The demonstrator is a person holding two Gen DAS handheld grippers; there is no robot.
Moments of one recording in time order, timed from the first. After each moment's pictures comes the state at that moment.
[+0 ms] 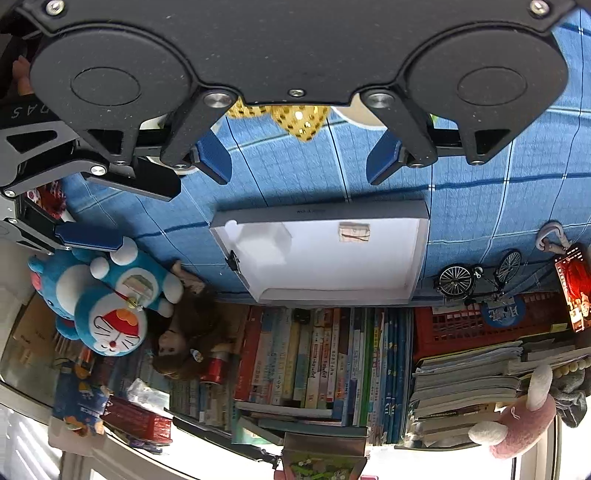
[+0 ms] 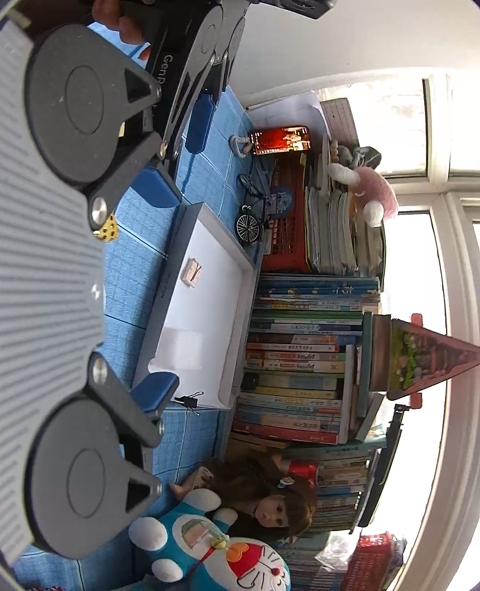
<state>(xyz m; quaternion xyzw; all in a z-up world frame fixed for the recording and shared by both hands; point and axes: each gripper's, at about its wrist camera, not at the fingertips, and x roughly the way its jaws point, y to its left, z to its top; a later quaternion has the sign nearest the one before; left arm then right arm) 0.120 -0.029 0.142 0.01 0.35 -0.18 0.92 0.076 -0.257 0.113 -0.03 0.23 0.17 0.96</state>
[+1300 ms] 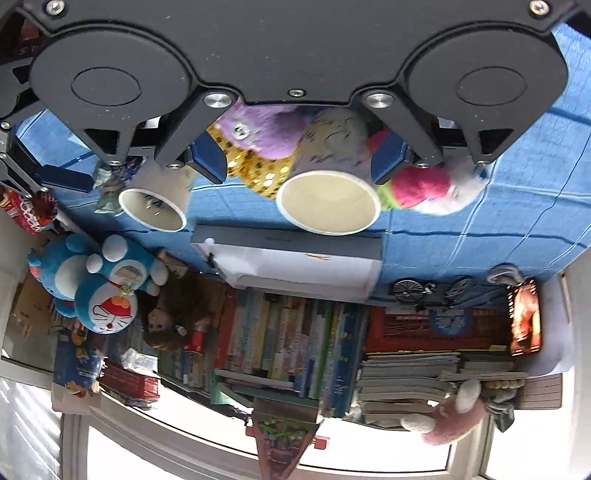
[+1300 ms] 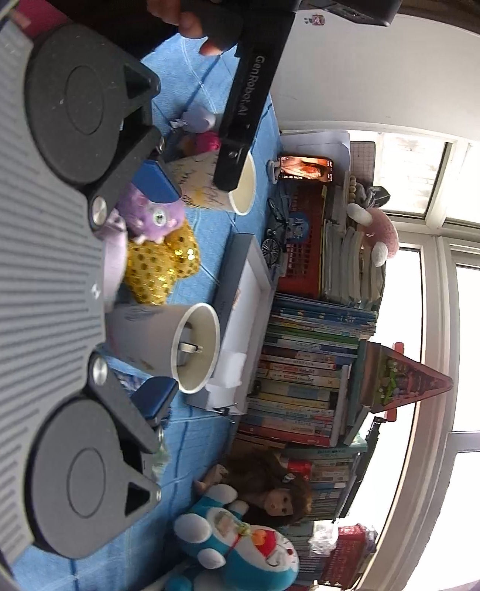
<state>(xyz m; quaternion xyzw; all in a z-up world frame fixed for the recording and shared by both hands) 0.009 0.031 0.068 -0.03 0.26 -0.14 0.96 -0.034 -0.239 0.020 -0.07 0.16 0.17 0.97</state>
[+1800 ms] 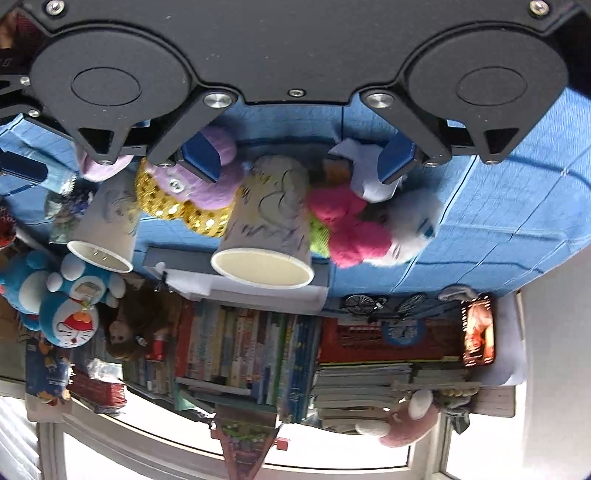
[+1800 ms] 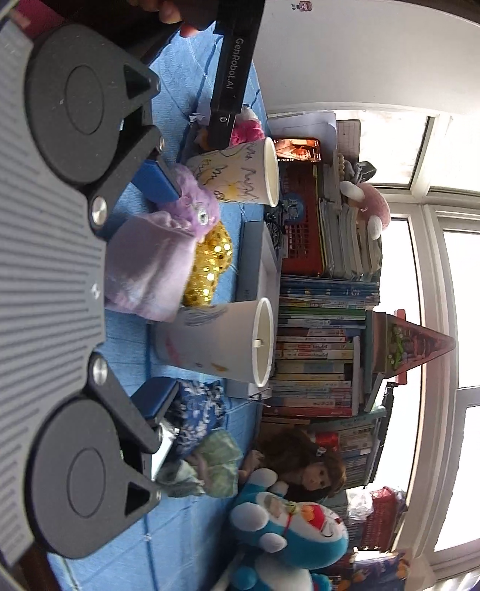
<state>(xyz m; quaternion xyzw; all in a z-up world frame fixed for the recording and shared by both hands) -0.014 0.049 0.015 -0.02 0.24 -0.07 0.97 -0.056 -0.243 -0.035 -0.01 0.14 0.13 0.98</state>
